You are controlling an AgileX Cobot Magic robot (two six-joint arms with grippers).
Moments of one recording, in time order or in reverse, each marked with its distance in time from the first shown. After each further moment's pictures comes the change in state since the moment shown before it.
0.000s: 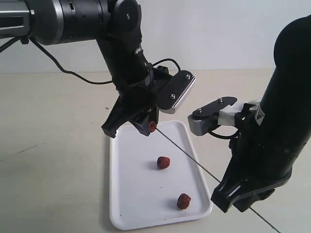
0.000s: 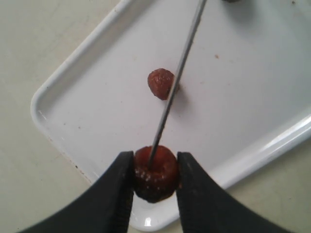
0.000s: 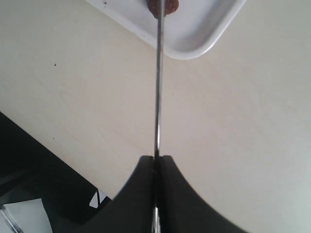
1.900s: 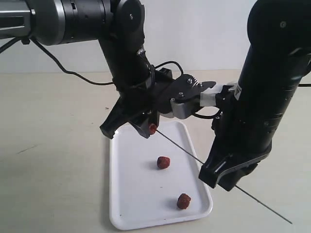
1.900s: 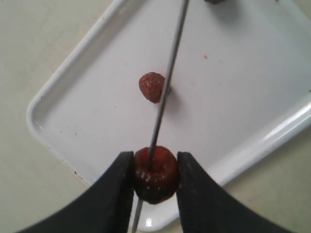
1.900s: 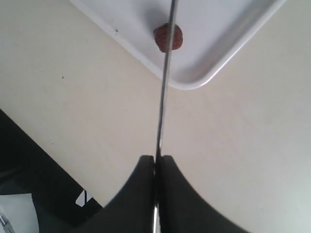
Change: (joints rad) left arm -0.024 -0.006 0.000 0.009 0.018 0.040; right arm -0.003 0.104 -0.165 0.002 0.081 -0.106
